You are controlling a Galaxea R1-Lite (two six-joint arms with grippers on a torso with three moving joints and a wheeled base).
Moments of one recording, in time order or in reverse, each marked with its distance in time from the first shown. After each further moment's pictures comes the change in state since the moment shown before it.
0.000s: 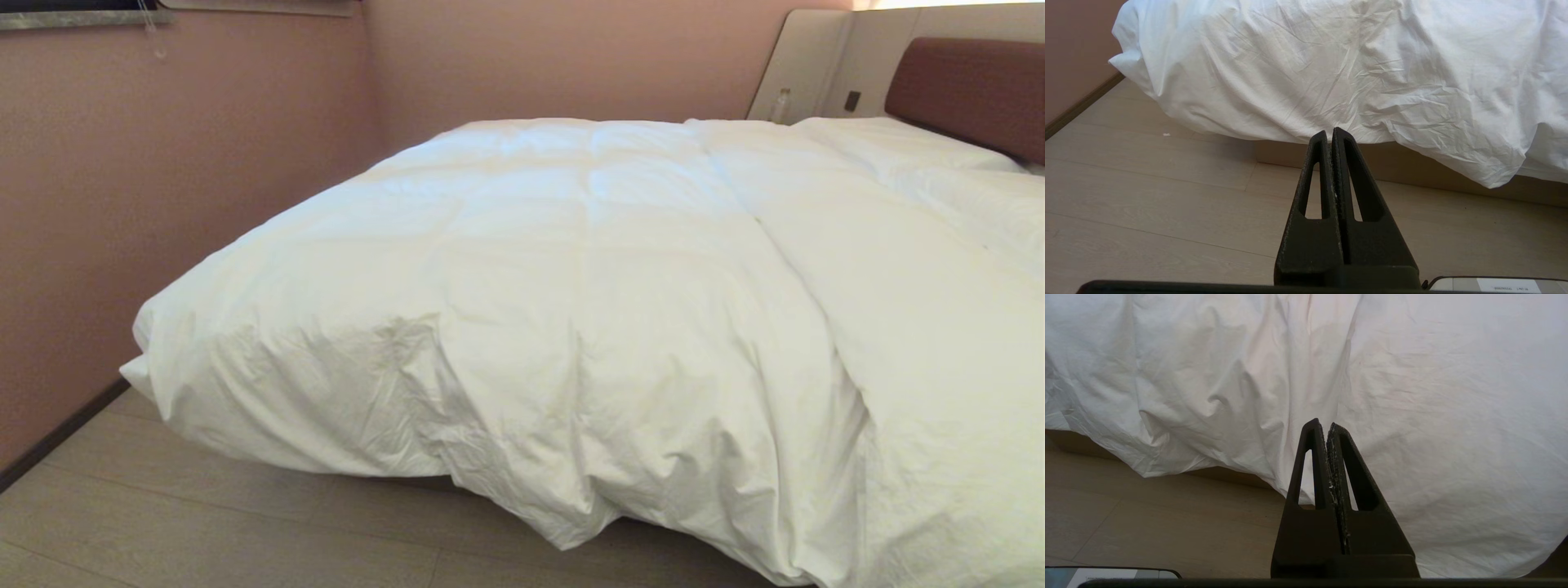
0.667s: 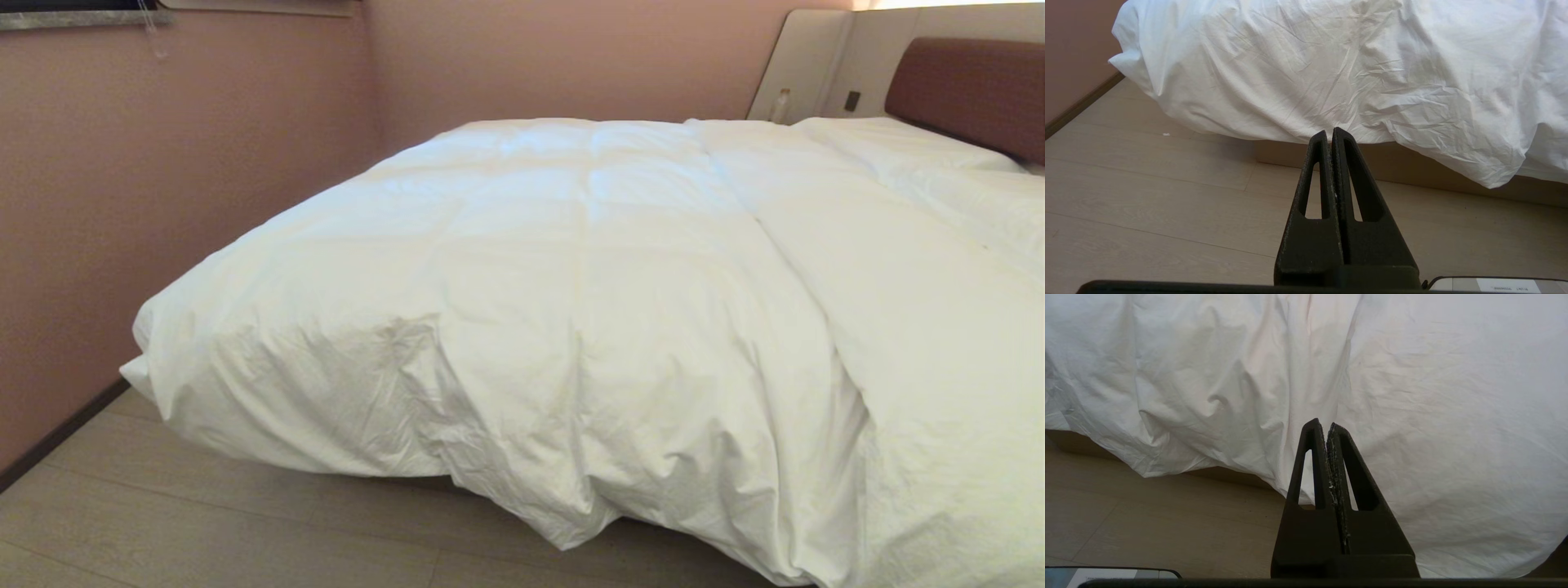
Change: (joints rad) left arm 0.000 0.000 0.000 0.000 0.000 -0.001; right arm 0.000 0.000 0.000 0.000 0.000 -0.001
